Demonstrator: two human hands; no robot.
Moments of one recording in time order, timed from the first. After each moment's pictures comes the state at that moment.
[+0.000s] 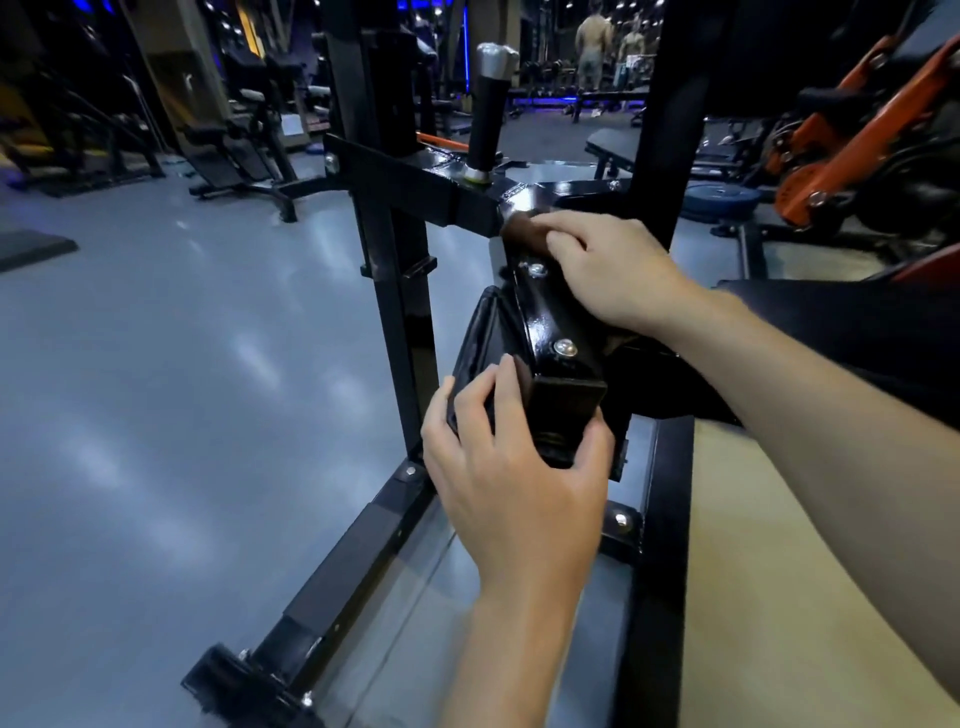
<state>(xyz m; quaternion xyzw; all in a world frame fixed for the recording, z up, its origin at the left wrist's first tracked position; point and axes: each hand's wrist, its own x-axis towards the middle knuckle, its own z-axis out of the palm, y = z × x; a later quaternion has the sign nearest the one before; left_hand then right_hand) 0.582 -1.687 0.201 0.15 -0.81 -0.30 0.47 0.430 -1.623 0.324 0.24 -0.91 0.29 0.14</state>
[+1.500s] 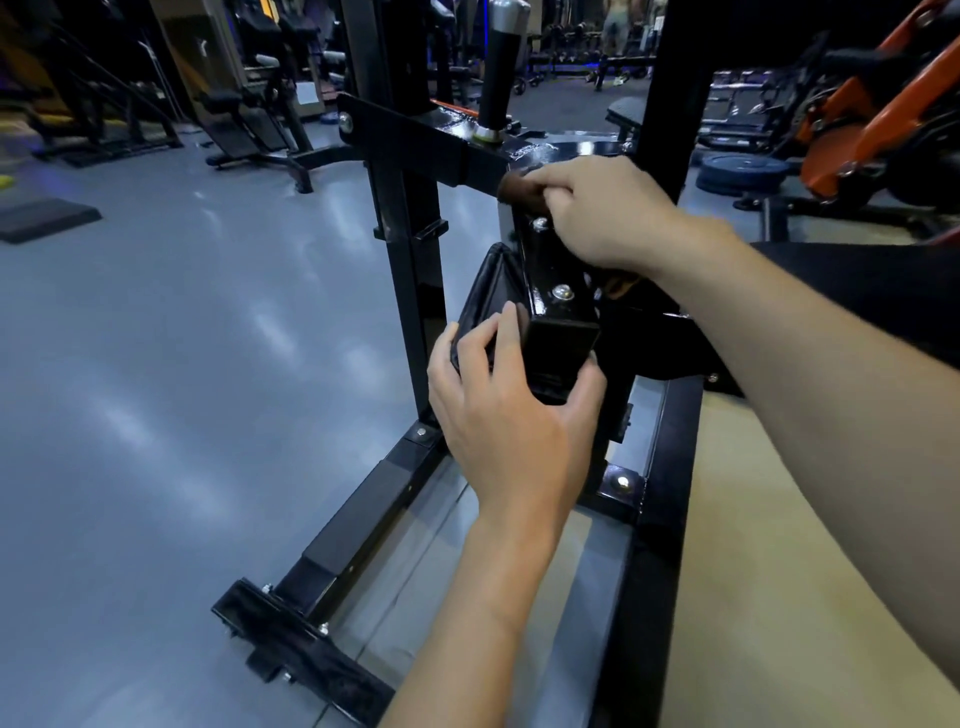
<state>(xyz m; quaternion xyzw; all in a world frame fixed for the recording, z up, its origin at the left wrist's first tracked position) 0.584 -1.686 0.204 0.15 -0.80 -0.34 0.47 0.432 -1.630 0.338 0.27 -0.93 0.20 0.15</state>
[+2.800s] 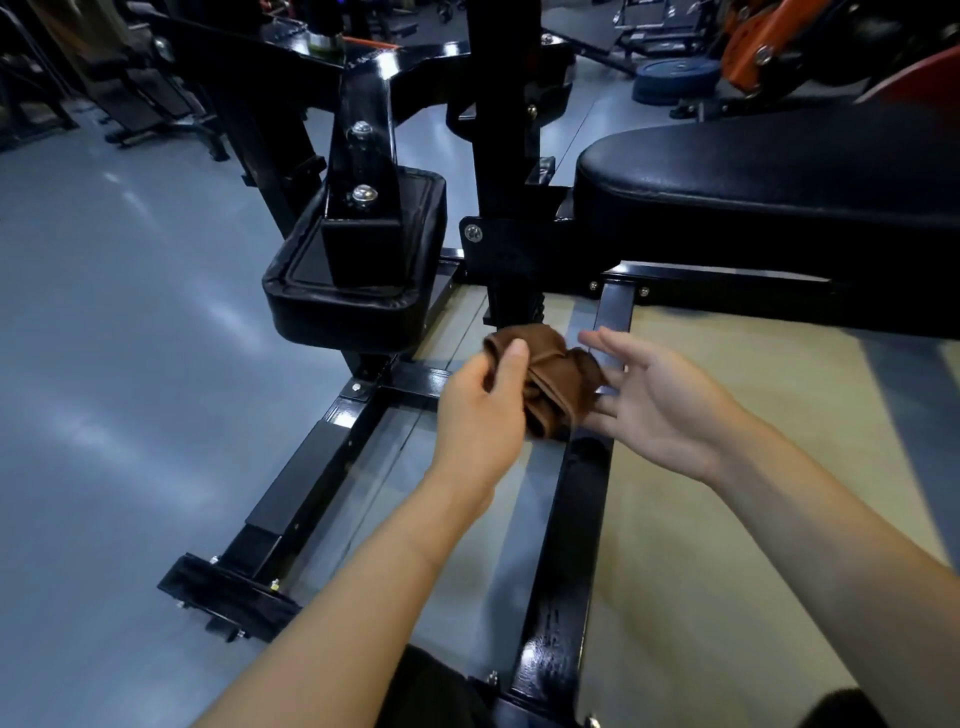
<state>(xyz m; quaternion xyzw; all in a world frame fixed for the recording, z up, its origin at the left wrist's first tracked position) 0.600 -1.613 0.157 0.12 -0.73 -0.67 0.09 0.557 -1.451 0.164 -0.03 -0.52 0.81 -0.26</state>
